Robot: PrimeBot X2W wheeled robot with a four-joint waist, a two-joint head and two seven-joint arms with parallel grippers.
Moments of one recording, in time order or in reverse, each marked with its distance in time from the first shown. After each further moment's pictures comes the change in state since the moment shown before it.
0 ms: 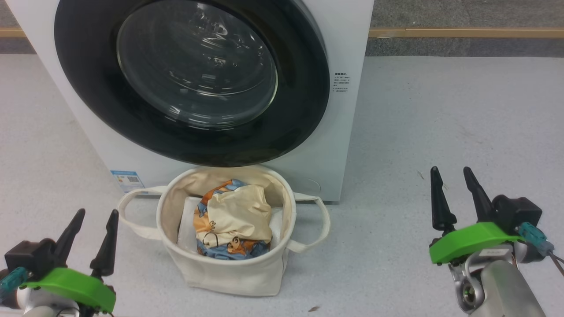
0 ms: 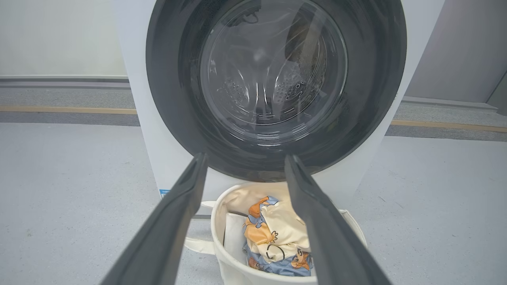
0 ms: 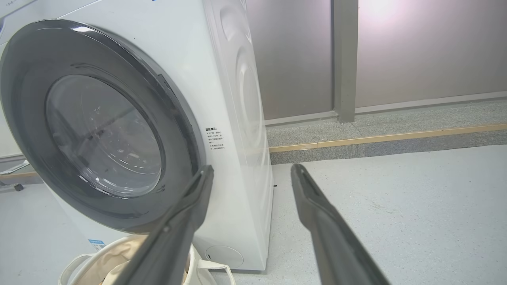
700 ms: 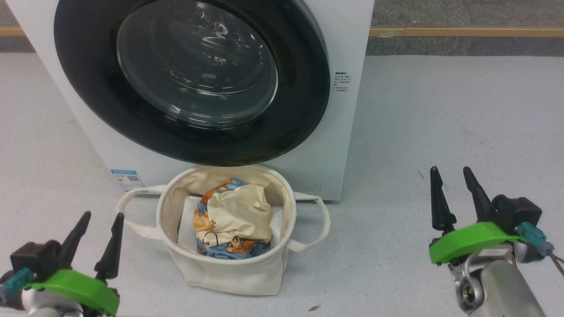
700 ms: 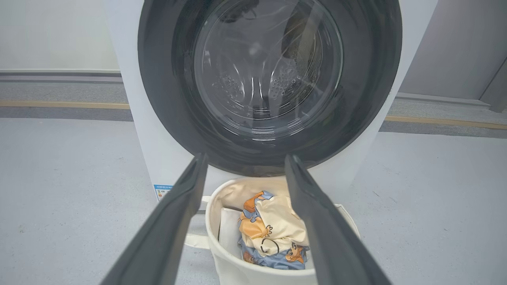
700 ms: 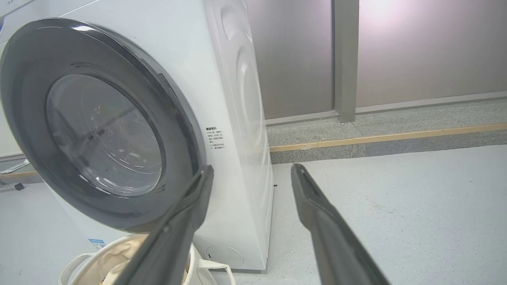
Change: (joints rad) left arm 0.000 0.007 -0.030 0.001 -0.022 0.000 0.000; right arm 0.000 0.000 0.001 -0.001 0.000 0.000 0.000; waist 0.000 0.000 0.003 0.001
